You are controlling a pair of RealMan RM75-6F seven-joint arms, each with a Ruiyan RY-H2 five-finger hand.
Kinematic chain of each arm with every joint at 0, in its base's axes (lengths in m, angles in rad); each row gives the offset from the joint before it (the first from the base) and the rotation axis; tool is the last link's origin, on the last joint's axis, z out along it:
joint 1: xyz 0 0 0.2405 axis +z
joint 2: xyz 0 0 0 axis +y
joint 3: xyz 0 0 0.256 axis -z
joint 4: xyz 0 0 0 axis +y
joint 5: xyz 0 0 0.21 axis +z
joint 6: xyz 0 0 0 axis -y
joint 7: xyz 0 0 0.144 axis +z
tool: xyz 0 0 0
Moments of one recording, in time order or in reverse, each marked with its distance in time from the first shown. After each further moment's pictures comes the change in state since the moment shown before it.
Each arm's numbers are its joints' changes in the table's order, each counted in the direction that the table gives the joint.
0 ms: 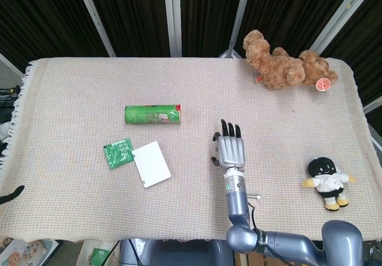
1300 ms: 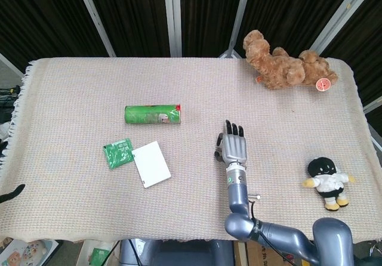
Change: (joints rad) left arm -0.007 -0.004 0.007 -0.005 -0.018 0.012 0.013; right arm 0.044 -0.046 0.000 0.239 0.062 0.125 0.152
